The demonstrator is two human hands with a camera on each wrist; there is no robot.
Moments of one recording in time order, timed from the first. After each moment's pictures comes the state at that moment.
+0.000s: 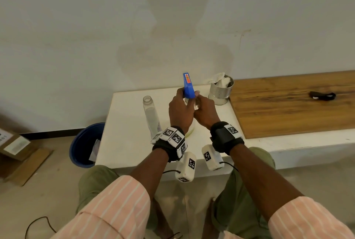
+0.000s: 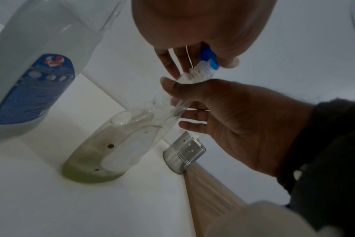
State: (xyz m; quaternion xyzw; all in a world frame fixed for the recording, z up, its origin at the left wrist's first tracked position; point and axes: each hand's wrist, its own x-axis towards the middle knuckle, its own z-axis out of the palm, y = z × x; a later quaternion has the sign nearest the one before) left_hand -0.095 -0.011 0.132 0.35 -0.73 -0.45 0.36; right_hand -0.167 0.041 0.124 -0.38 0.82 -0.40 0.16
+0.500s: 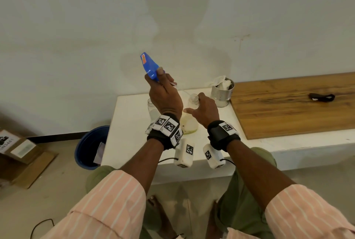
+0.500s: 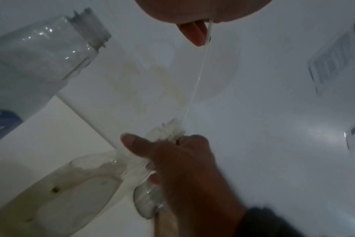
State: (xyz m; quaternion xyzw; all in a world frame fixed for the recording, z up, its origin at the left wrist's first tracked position) left_hand -0.075 -0.027 0.203 0.36 -0.54 -0.44 0.62; right_hand -0.163 0.035 0.125 -0.36 0.86 -0.36 0.09
